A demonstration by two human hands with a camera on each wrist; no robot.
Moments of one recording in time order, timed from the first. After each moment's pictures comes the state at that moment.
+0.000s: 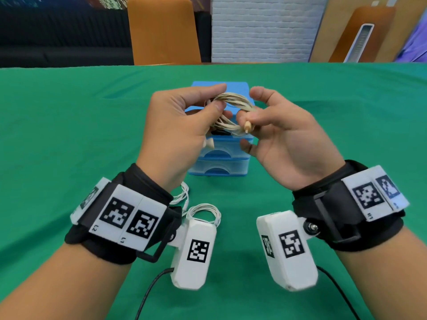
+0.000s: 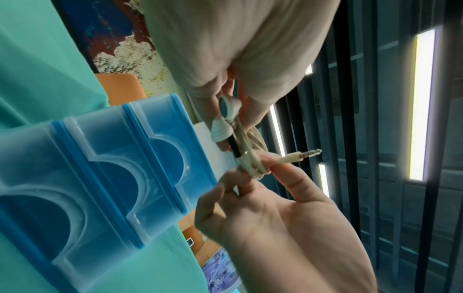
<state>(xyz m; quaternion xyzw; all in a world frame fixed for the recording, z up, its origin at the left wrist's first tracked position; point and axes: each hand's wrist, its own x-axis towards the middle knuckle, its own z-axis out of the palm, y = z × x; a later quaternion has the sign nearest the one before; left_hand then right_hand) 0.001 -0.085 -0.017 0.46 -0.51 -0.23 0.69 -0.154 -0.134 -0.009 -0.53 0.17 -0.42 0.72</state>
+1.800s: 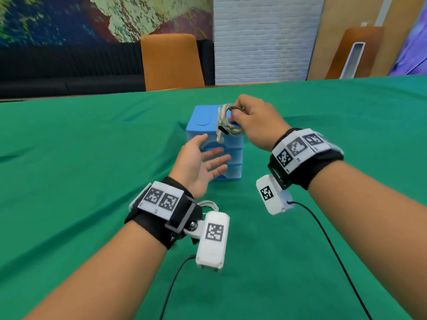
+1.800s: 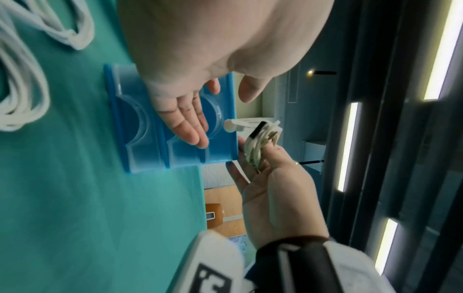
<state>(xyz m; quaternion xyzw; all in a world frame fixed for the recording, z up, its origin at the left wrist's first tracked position) -0.025 -0.074 -0.025 0.48 -0.22 -0.54 0.66 -0.143 -0.183 0.018 -0.83 0.37 -0.36 0.20</state>
